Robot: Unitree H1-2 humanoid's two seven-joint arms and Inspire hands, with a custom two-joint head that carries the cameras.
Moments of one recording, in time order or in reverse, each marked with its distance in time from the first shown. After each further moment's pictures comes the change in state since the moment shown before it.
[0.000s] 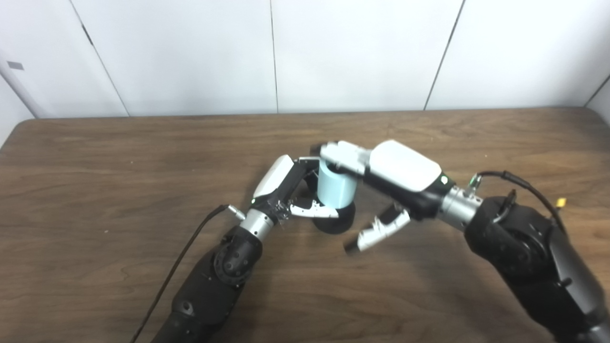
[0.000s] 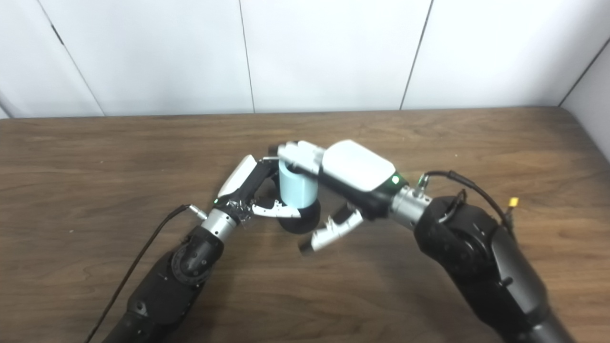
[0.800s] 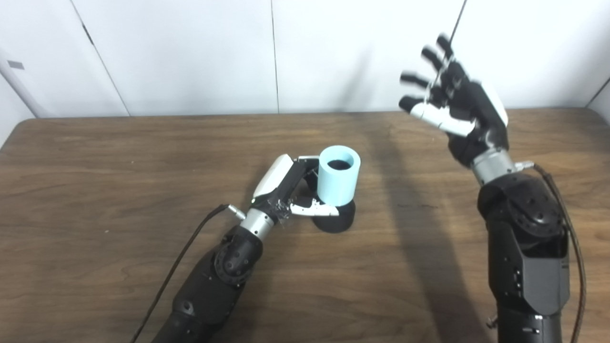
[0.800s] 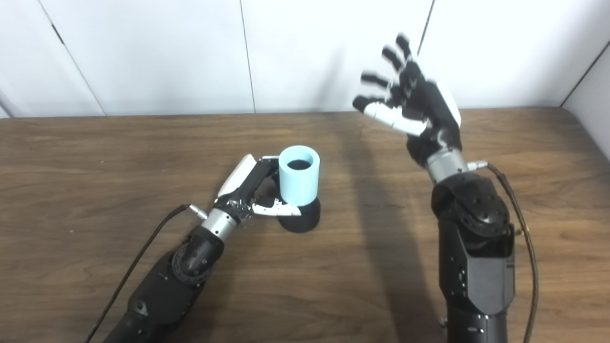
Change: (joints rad) left arm 0.000 0.000 0.000 -0.008 -0.013 0.014 -0.009; right arm 0.011 0.242 -0.393 0.159 0.592 0.363 -0.288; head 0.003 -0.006
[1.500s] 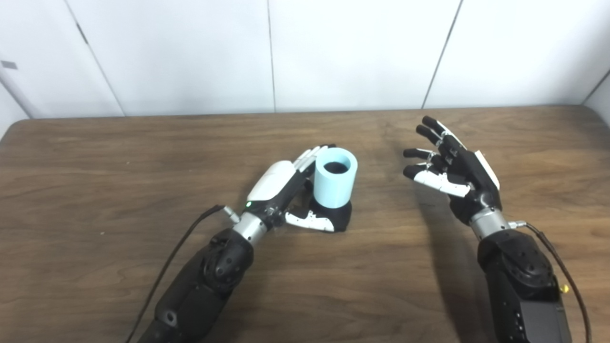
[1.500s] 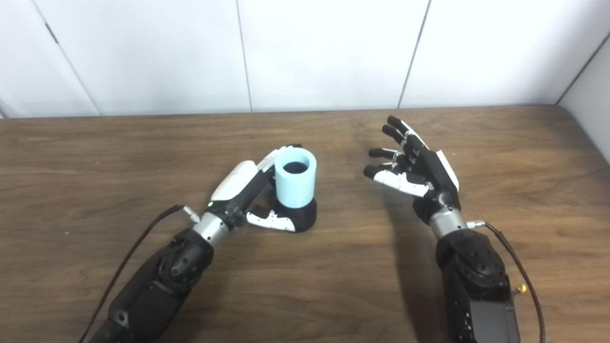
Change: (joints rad) left arm 0.060 0.079 -0.033 -0.202 0.080 0.138 -0.064; right arm 0.165 -0.003 0.016 0.107 0.040 -0.149 -0.008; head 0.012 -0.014
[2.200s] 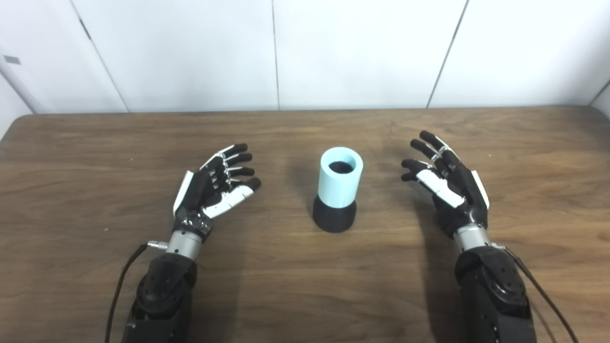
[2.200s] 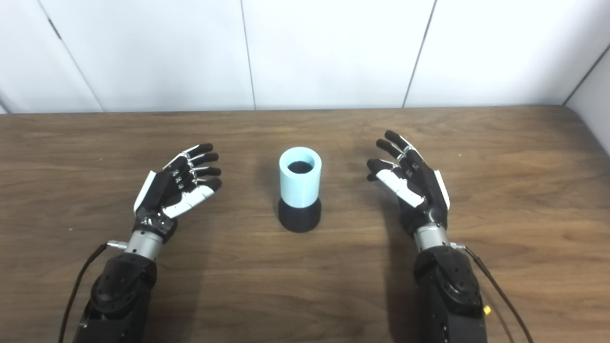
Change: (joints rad) left arm 0.168 -0.072 0.421 -0.188 -0.620 0.154 -0.090; right arm 0.015 0.146 -0.041 0.026 0.089 -0.035 -0.112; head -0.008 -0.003
